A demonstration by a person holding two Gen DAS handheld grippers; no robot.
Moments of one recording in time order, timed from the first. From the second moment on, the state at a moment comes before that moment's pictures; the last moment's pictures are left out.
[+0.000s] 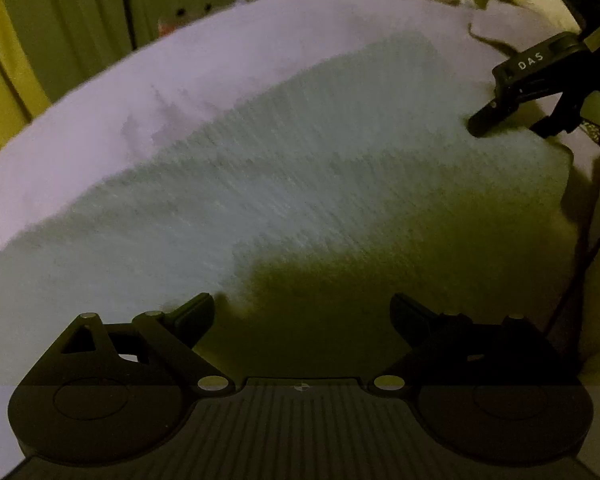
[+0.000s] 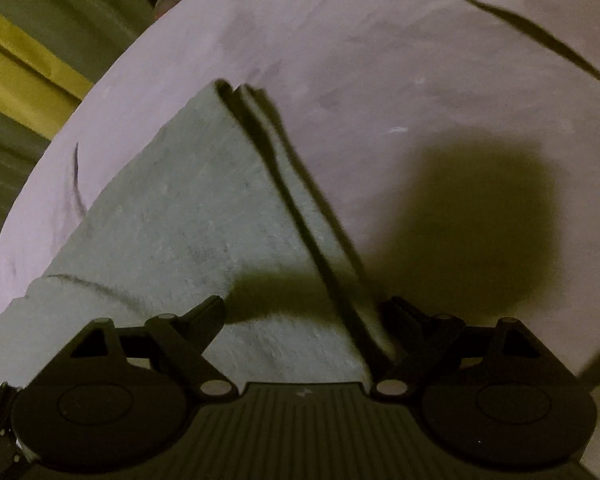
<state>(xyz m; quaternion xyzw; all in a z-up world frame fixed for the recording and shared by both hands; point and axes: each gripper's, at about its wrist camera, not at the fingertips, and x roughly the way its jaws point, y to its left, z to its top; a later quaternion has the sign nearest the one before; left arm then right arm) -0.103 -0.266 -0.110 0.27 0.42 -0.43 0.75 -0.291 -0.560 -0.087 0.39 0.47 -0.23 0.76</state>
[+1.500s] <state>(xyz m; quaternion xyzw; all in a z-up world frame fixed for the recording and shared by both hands) -0.039 -0.315 -0.059 0.18 0.46 -0.40 0.77 -0.260 -0.460 -0.016 0.29 0.44 -0.12 0.84</state>
